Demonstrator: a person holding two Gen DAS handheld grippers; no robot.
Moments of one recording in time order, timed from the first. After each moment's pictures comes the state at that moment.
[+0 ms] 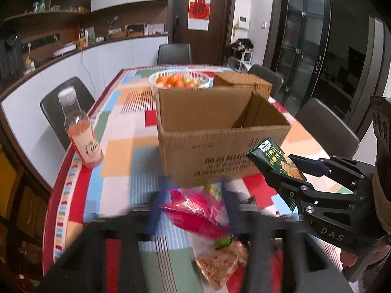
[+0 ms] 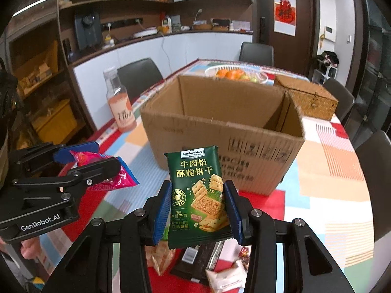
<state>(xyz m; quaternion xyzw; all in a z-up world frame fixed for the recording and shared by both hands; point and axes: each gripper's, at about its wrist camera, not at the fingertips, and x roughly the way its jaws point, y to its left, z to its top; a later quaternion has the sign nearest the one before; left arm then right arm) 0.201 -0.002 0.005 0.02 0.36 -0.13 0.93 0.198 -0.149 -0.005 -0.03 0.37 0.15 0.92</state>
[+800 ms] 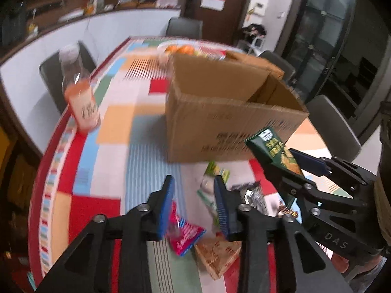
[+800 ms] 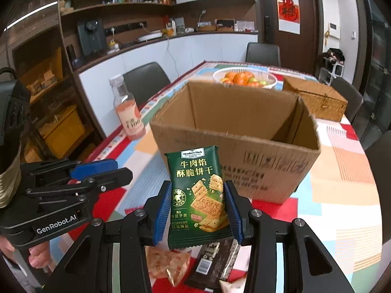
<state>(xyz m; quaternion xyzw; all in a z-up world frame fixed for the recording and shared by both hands) 0.215 0.020 -0.035 -0.04 0.44 -0.11 0.89 0.211 -0.133 -0.017 -0.02 0.39 0.18 0.90</state>
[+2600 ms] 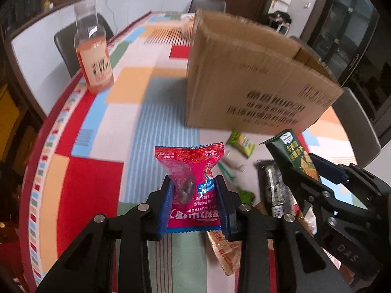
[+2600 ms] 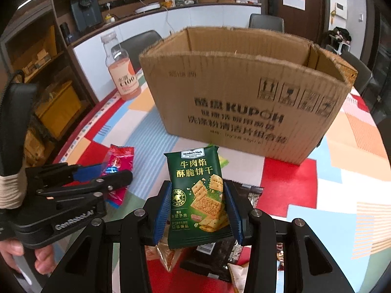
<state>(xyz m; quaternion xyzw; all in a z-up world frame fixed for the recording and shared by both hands) 0.210 0.017 -0.073 -0.05 0.48 -0.06 0.87 0.208 -0.129 -0.063 -0.02 0.44 0.18 0.88</state>
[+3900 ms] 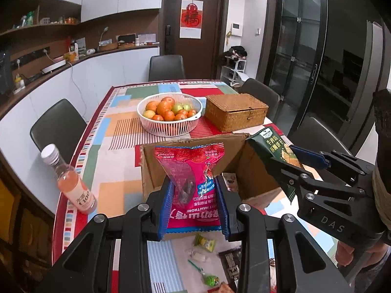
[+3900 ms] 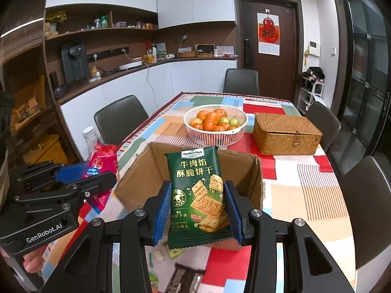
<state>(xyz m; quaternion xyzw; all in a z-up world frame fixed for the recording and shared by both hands) 0.288 -0.030 0.063 0.02 0.34 -0.15 0.93 0.271 -0.176 0.065 -0.01 0.32 0.12 0.94</state>
